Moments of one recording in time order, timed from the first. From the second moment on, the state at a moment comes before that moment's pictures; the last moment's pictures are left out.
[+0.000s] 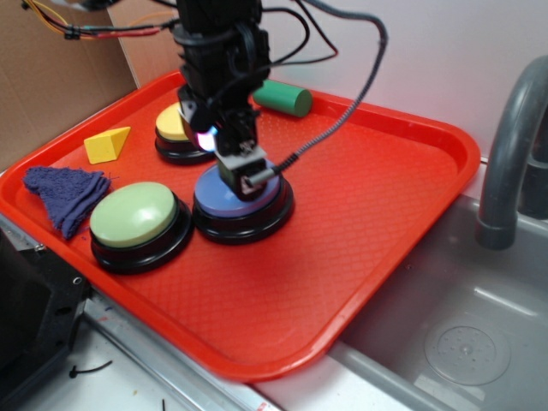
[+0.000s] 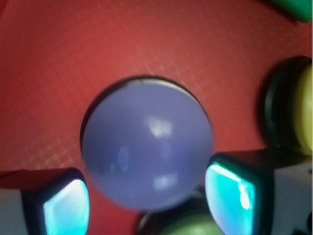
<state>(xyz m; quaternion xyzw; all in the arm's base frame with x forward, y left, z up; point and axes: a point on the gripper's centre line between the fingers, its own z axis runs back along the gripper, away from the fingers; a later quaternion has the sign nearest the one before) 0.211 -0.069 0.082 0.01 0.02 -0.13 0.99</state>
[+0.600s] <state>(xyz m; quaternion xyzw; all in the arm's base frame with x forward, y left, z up) 0.201 -0.061 0.114 0.02 0.03 -0.11 0.99</state>
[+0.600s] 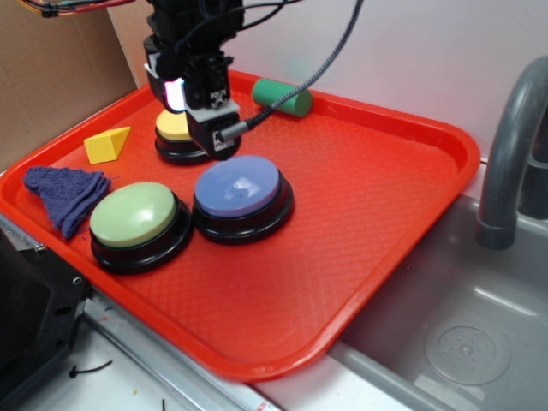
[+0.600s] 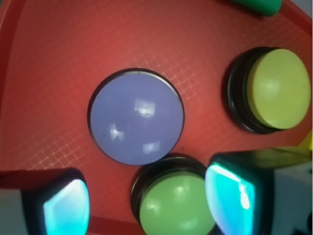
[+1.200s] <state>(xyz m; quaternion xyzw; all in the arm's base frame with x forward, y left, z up) 0.200 -0.056 0.127 0.02 0.04 -0.11 0.99</state>
